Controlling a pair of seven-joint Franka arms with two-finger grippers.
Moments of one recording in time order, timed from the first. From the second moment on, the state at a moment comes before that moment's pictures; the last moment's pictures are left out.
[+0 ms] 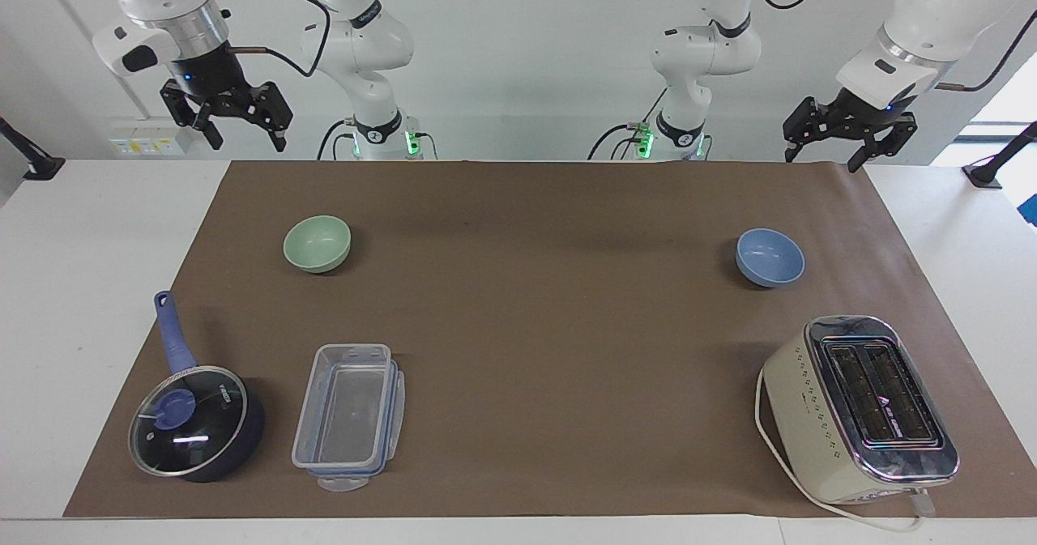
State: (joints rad) left arm -0.03 0.00 -0.03 -1.48 -0.02 1.40 0.19; right arm 0.05 -0.09 -0.09 -1.57 -0.01 1.48 0.02
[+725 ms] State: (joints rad) left arm -0.03 -0.07 -0.02 -1.65 -0.04 1.53 0.22; right arm 0.05 -0.09 -0.09 -1.57 -0.01 1.48 0.02
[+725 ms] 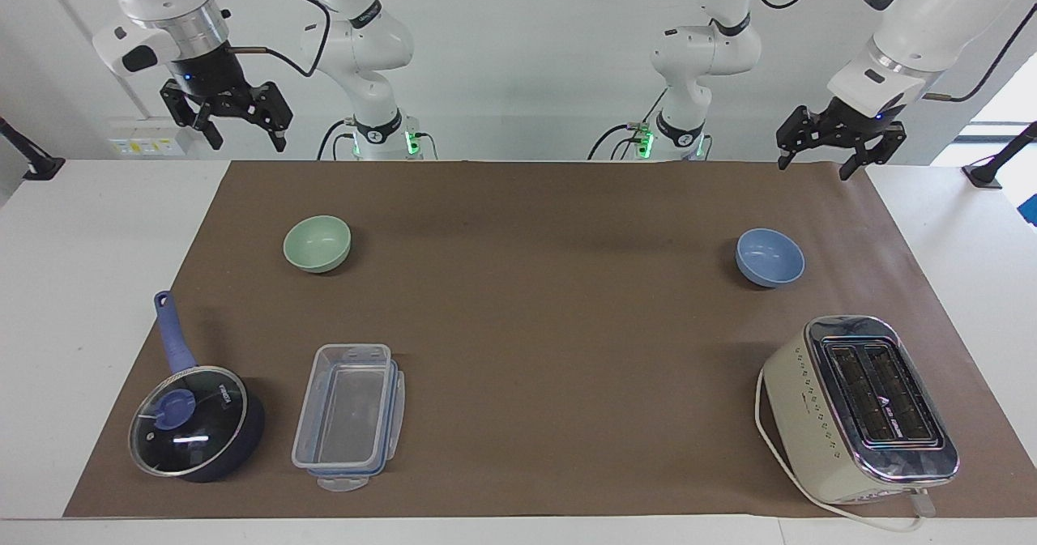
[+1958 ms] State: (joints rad) left arm 0.27 -0.10 -0.01 -2.10 -0.11 1.93 0.59; right arm 0.05 -0.09 -0.09 -1.57 -0.01 1.48 0.02
